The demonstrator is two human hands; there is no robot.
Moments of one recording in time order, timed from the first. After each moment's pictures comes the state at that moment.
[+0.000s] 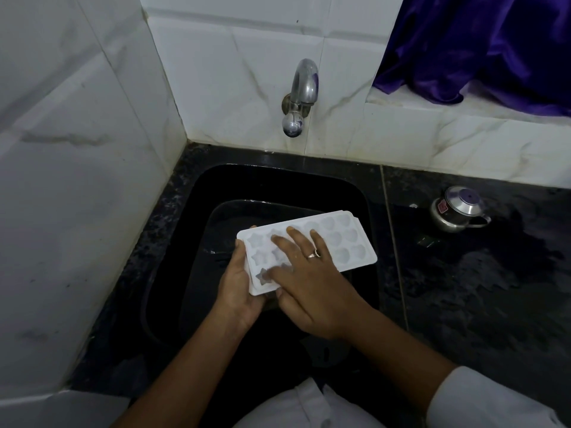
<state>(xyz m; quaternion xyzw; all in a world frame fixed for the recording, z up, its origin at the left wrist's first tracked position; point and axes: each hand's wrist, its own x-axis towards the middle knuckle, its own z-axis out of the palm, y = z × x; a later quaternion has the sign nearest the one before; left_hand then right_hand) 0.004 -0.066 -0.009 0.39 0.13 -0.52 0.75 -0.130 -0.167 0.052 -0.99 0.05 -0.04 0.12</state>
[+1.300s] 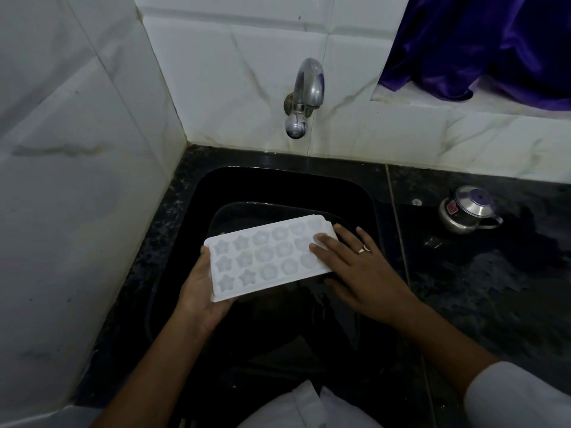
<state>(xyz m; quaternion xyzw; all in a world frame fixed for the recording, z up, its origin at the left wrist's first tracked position) 0.057 -0.030 -0.003 0.42 0.16 -0.48 0.75 -0.159 -0.246 0.017 -1.00 0.08 -0.04 0.02</state>
